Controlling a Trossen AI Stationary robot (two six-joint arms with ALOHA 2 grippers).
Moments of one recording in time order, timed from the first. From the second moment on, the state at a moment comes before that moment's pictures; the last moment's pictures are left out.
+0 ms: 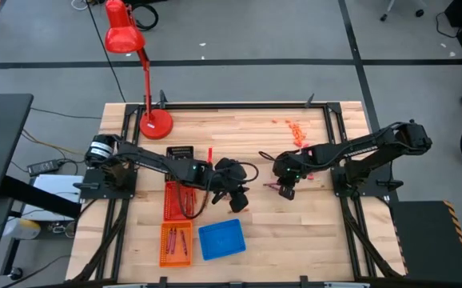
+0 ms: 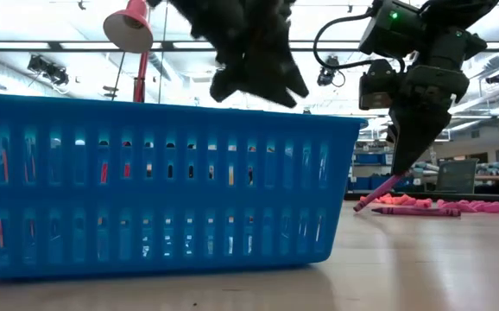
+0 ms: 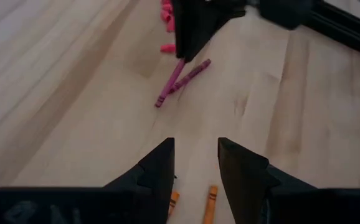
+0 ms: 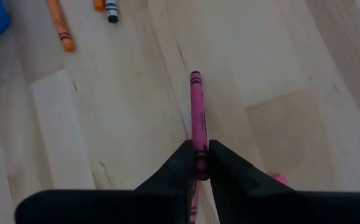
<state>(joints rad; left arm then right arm) -0.17 1.79 1.29 -0.23 -0.26 -0.53 0.02 1.30 0.65 -0.45 -0.07 0.39</state>
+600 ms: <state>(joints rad) -0.13 1.79 1.03 0.07 -0.26 -0.59 0.02 1.30 0.65 -0.44 -0.08 0.40</state>
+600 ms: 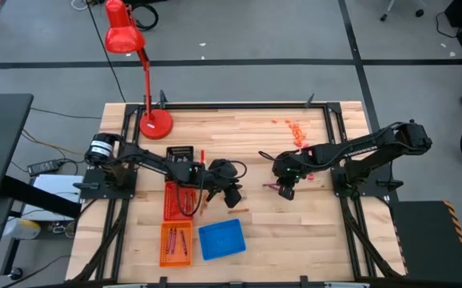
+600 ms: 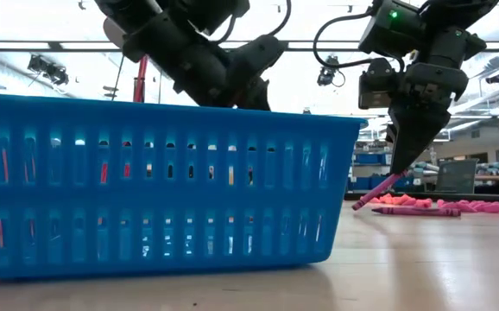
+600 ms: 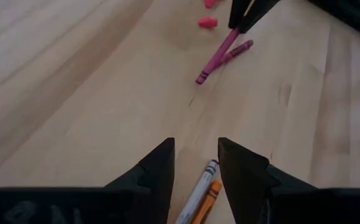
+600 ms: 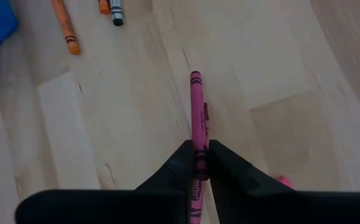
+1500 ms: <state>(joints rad) -0.10 2.12 1.30 0.27 -0.23 -0.23 0.02 1.30 0.66 -0.40 -0.08 0.39</state>
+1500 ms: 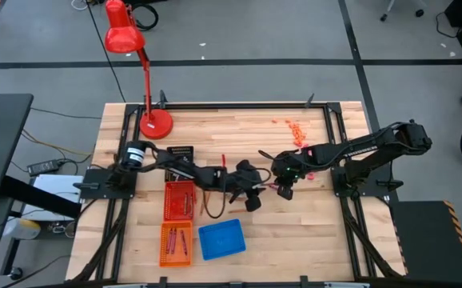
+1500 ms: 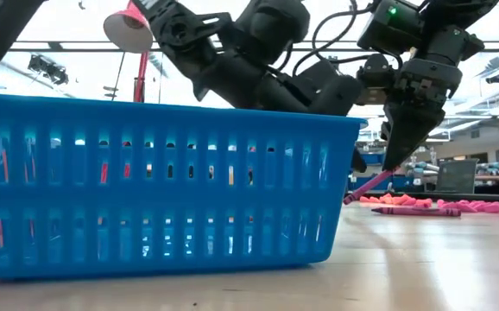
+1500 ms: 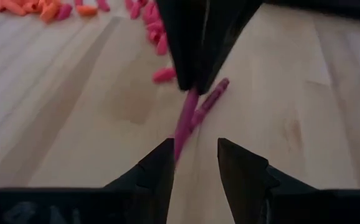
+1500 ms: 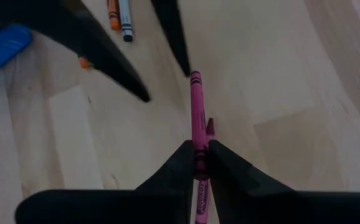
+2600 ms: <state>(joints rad) -0.07 2.14 1.33 0.20 -0.16 -0.14 0.02 1.30 0.66 -0.32 -0.11 0.38</state>
